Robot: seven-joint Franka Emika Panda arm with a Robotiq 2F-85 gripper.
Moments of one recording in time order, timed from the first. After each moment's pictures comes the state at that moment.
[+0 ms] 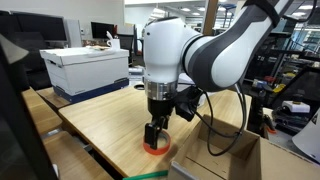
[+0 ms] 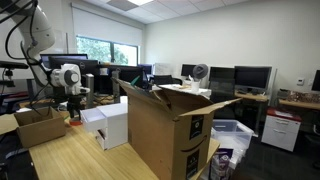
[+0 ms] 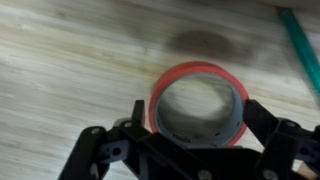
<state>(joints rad) 0.44 0.48 0.13 -2.11 -0.23 2.53 0.60</state>
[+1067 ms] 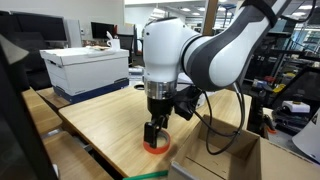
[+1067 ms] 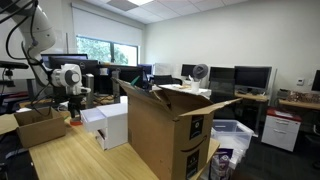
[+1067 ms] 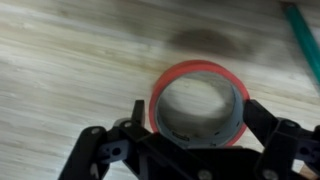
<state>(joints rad) 0.44 0.48 0.13 -2.11 -0.22 2.53 0.60</state>
